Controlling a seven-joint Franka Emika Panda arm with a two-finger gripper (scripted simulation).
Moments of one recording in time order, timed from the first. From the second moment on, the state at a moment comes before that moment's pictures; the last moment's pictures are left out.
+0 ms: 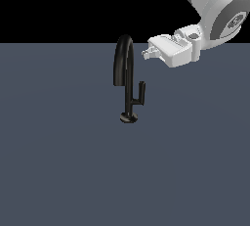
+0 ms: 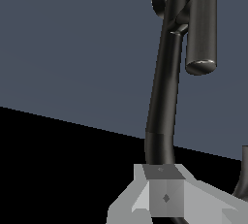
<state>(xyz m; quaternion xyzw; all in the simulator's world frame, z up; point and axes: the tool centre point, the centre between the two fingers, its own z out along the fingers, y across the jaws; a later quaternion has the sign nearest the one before) 0.042 -0.069 0.250 -0.65 0.47 0.40 0.45</state>
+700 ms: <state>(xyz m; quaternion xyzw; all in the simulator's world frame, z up) 0.060 -0.072 0.158 -0.48 0.54 0.45 0.52</state>
